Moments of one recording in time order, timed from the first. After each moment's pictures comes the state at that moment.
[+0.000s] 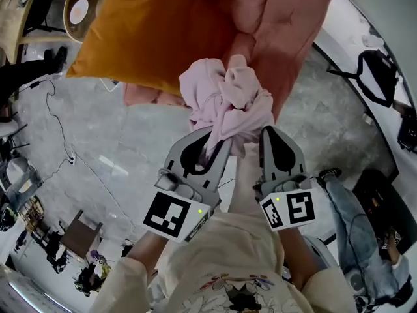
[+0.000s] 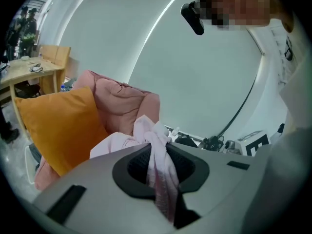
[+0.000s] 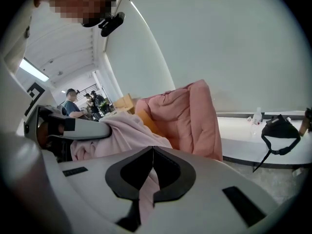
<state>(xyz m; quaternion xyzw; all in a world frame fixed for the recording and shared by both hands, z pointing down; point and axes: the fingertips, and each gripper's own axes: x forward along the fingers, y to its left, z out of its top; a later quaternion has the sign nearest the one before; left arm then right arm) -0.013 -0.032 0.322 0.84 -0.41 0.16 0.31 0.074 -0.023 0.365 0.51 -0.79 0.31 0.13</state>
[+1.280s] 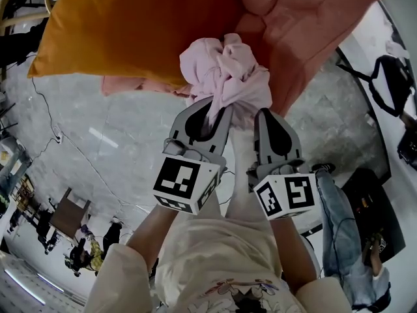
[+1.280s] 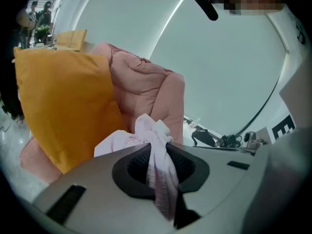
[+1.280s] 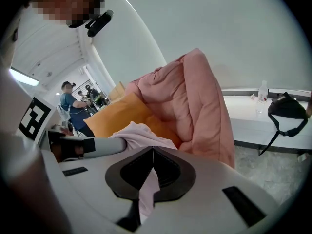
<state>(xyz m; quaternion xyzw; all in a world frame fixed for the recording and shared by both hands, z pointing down) -0.002 -0.064 0.474 0.78 -0.46 0.19 0.38 0.075 -0.052 0.479 0.49 -0.76 0.39 0.16</state>
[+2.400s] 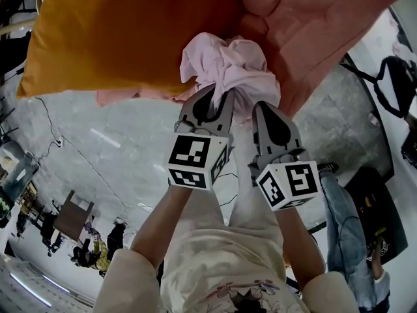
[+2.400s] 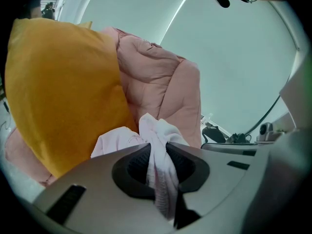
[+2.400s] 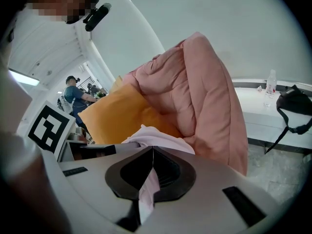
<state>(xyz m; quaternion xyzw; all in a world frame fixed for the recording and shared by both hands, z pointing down) -0.001 -0.093 0.560 0.75 -0.48 0.21 0.40 0.068 -0.074 0.536 0.47 -0.76 0.41 0.17</state>
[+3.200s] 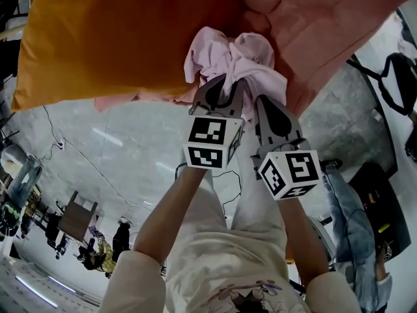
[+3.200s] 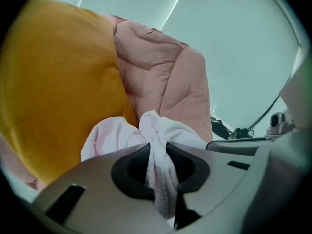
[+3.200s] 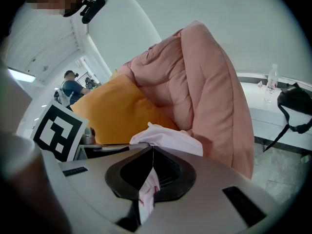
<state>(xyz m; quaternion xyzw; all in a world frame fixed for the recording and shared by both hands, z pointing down) 0.016 -0.102 0.618 0.75 -0.46 0.23 0.41 0.066 -0.078 0.576 0.47 -0.75 0.42 0.20</state>
